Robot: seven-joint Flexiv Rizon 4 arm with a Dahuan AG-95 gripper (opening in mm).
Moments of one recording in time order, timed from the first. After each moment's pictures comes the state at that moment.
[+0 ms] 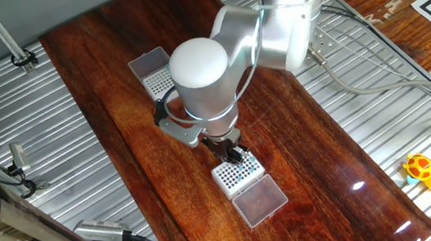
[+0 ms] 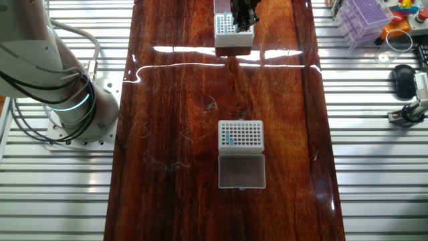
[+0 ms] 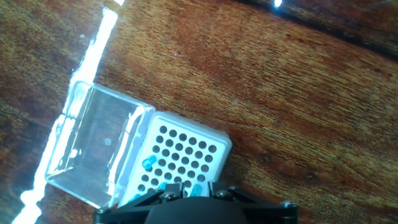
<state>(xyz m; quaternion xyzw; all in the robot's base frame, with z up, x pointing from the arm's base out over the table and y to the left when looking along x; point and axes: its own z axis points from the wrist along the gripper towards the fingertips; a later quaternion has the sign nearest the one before) 0.428 0.251 0.078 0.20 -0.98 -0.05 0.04</state>
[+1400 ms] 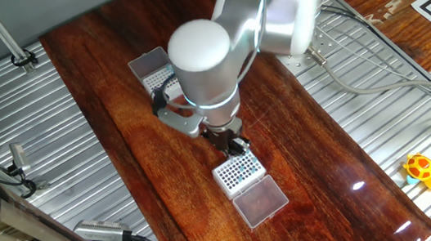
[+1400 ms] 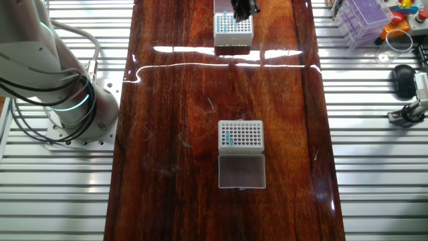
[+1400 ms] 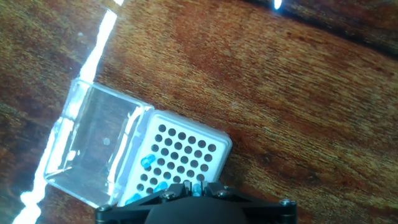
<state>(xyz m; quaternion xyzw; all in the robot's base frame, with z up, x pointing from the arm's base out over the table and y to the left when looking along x) 0.428 0.245 0.131 0.22 -0.97 -0.05 0.04</state>
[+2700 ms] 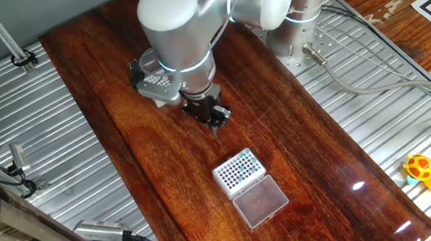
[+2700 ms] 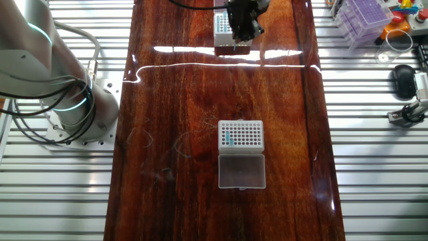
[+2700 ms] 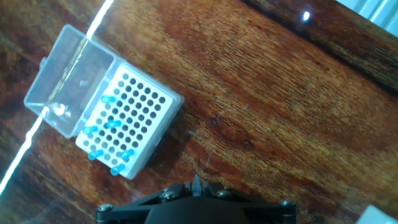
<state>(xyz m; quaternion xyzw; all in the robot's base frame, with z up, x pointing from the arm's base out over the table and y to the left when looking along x) 0.420 0.168 0.134 0.26 -0.96 -0.05 0.04</state>
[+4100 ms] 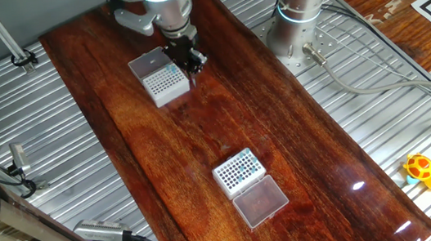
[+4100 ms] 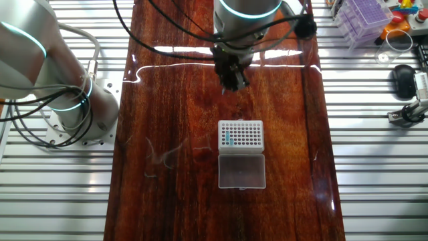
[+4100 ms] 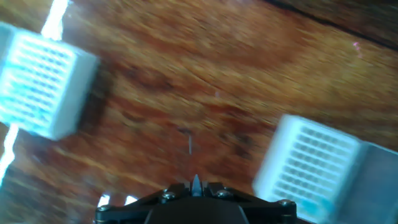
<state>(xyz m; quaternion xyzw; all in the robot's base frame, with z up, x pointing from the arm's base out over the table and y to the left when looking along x) 0.395 0.031 0.142 0.23 -0.97 -0.04 0.03</state>
